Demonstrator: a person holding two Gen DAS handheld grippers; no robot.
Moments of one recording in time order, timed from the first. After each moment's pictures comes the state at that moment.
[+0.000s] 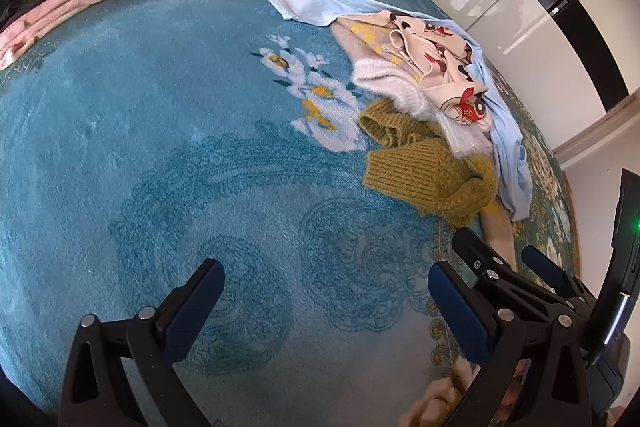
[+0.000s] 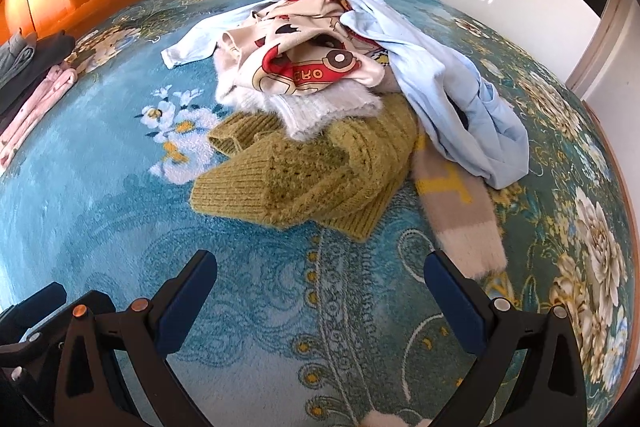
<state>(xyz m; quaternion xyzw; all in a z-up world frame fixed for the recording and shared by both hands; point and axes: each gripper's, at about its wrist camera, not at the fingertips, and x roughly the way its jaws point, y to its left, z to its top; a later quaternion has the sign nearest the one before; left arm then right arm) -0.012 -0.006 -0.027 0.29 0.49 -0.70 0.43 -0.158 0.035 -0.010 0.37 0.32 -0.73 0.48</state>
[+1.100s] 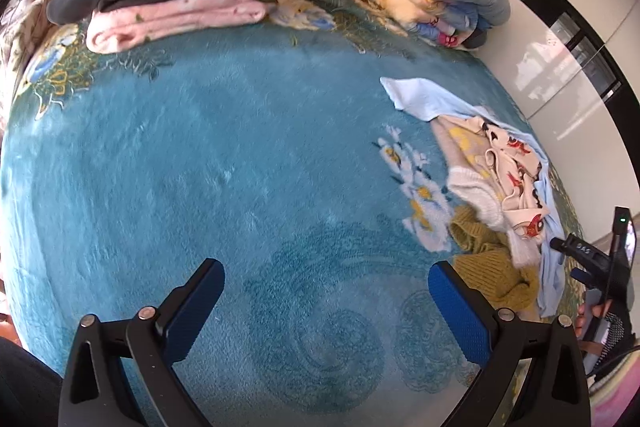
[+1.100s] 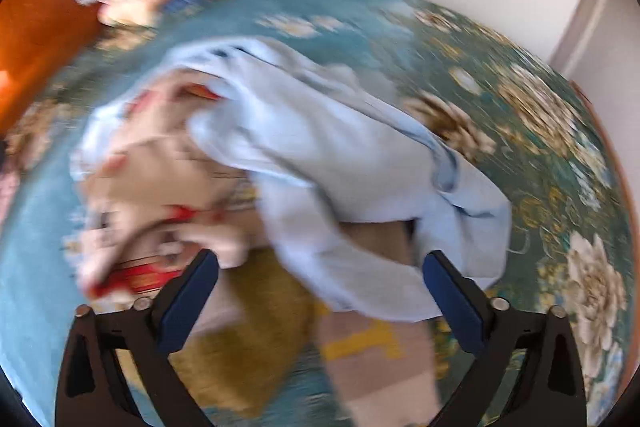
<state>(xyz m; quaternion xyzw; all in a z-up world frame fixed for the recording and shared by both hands) 0.075 -0.022 -0.013 0.20 0.49 -0.63 0.57 -0.312 -0.075 0.011 0.41 0.30 -0.75 0.42</state>
